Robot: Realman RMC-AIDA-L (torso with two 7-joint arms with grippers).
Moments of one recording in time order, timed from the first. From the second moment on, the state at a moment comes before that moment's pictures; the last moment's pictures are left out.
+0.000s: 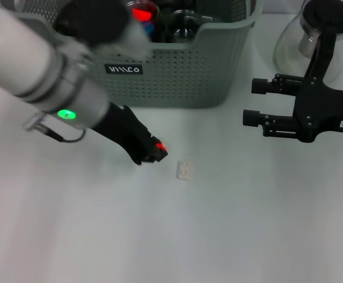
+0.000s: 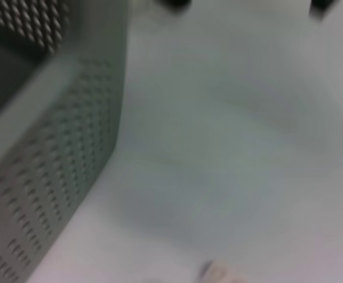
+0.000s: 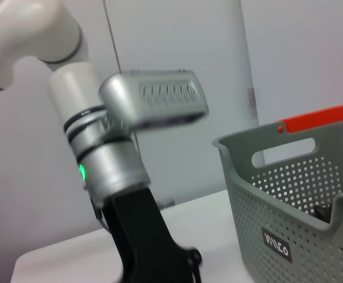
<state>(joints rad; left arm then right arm) -0.51 -2.17 1.35 1.40 2.47 1.58 -2.30 0.57 2.06 -0.70 -0.60 -1.92 -1.68 1.28</state>
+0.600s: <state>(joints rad) -0.58 -2.00 0.54 0.62 1.81 1.91 -1.70 0.57 2.07 -0.69 -0.60 -1.92 -1.68 1.27</state>
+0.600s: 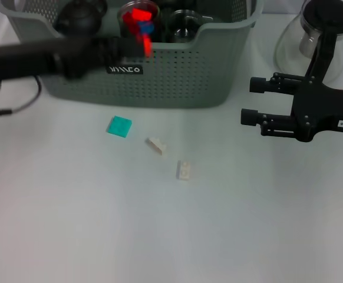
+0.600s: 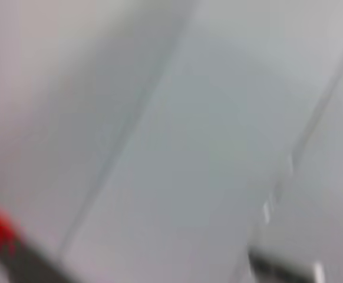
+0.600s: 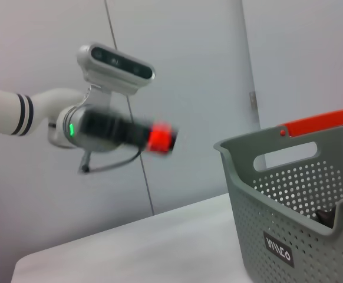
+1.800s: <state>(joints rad) -0.97 -1.98 0.90 0.86 2.48 1.16 -2.43 0.57 2.08 -0.69 -0.60 -1.92 -1.68 1.27</state>
